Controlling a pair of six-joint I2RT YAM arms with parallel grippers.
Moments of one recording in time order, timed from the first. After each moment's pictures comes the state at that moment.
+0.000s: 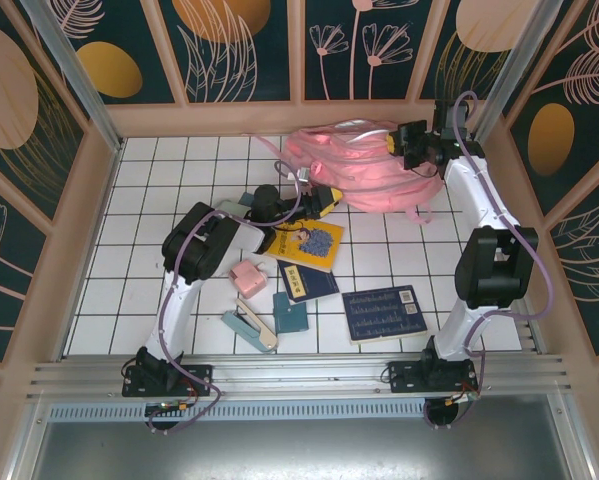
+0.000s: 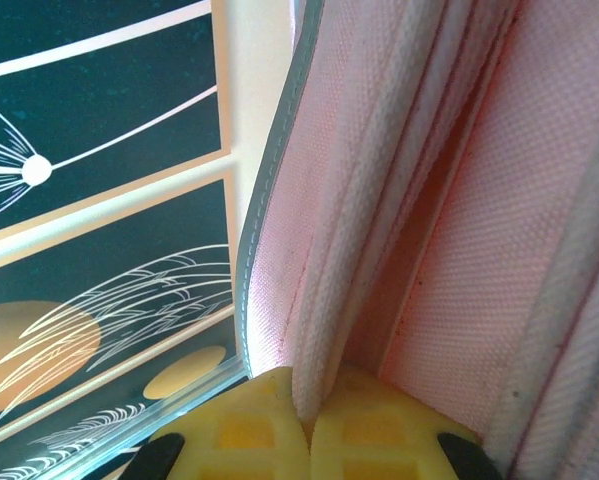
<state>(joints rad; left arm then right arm) -0.56 2.33 1.25 1.19 0.77 -1.29 0.04 1.78 1.60 -0.44 -0.50 1.43</state>
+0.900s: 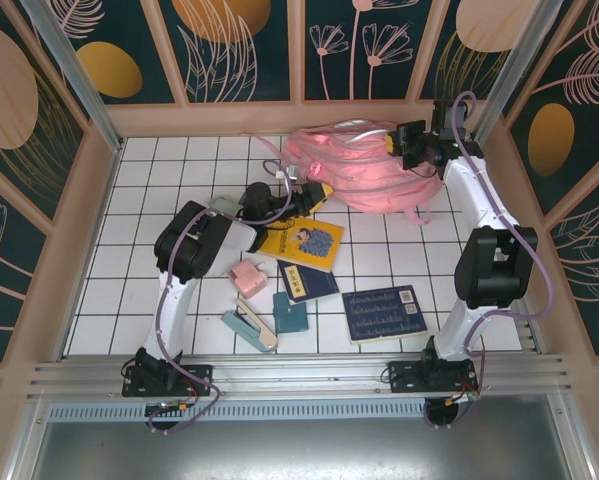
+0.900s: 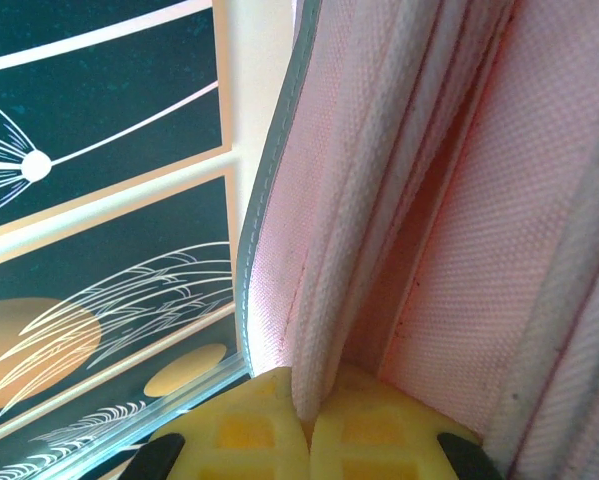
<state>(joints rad) -0.52 2.29 1.22 1.16 0.73 -1.24 0.05 1.78 1.60 -0.44 -0.50 1.43</state>
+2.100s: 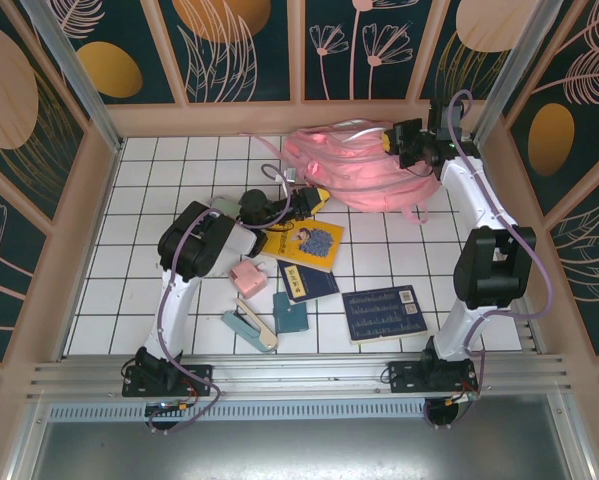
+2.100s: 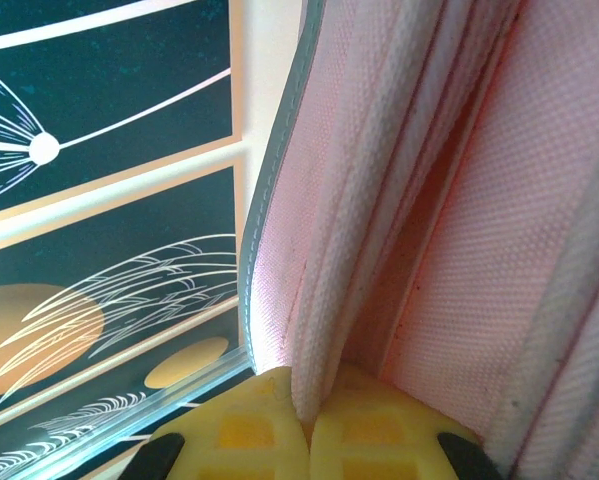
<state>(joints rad) -0.52 2.33 1.18 1.34 0.76 -1.39 0.07 1.78 1.59 -0.41 -0.49 1.43</state>
